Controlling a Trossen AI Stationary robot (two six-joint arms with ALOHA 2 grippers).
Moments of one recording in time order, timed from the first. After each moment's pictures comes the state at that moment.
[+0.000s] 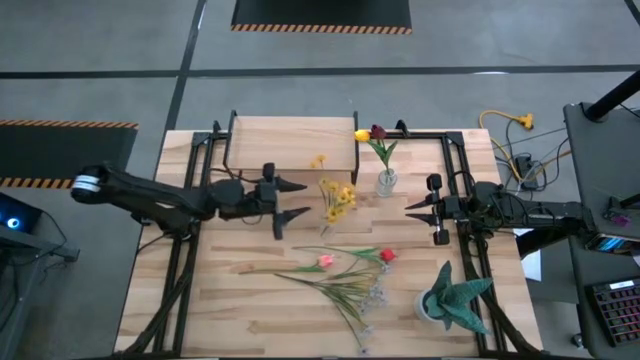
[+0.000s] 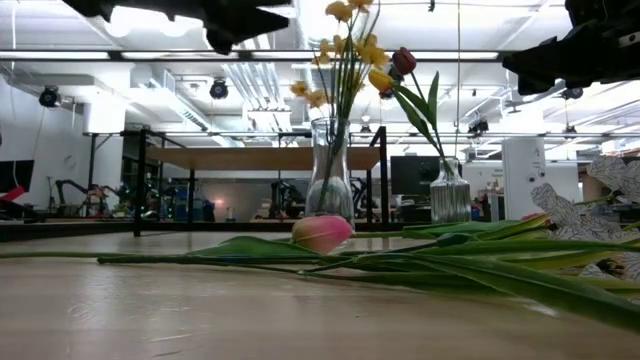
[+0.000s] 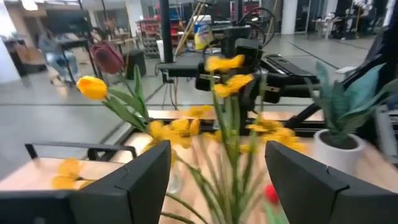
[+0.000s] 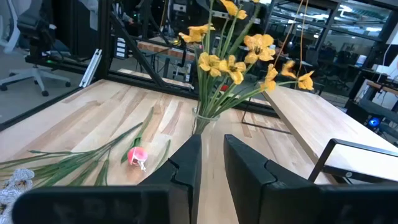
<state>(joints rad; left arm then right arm) -0.09 1.11 0.69 0.41 -0.27 0.04 -0.07 0.19 0.16 -0.02 -0.13 -0.18</state>
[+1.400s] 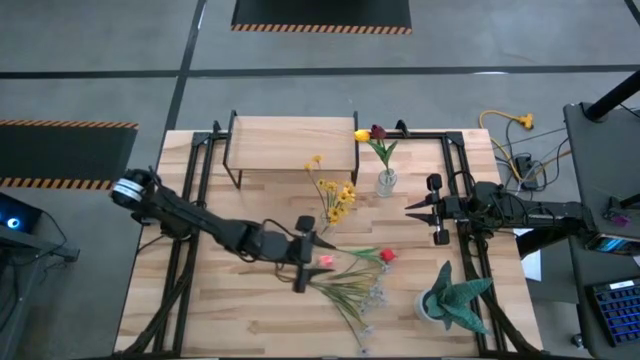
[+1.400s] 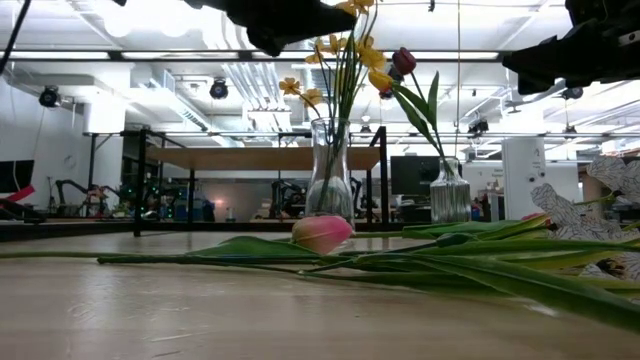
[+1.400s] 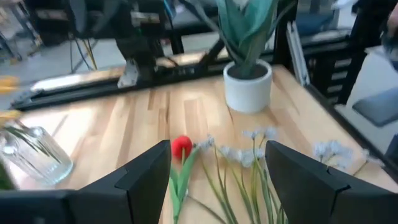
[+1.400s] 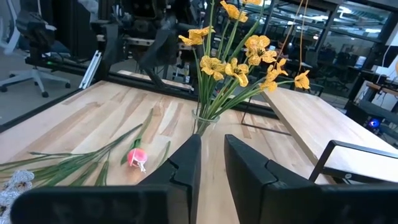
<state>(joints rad) -0.35 1.55 0.94 0.34 -0.26 0.04 -0.07 0.19 0.16 -0.02 -0.13 -0.18</state>
